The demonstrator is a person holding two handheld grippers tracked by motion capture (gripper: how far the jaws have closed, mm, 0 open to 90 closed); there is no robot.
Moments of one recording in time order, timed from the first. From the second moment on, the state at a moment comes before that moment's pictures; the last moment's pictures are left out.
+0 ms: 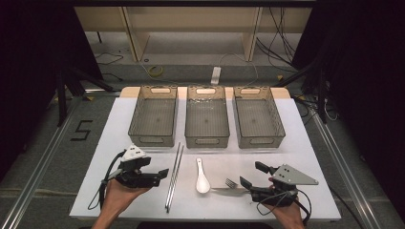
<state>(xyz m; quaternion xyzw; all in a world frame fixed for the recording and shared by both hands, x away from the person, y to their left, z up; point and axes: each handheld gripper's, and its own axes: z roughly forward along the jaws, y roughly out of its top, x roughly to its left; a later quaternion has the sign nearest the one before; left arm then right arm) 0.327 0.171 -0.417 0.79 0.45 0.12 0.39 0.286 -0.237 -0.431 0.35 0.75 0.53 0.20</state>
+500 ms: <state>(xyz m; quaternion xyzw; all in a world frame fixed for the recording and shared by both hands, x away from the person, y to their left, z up) 0.359 0.140 -0.437 0.85 0.46 0.06 0.25 0.286 -0.234 -0.432 0.34 0.76 0.52 0.19</state>
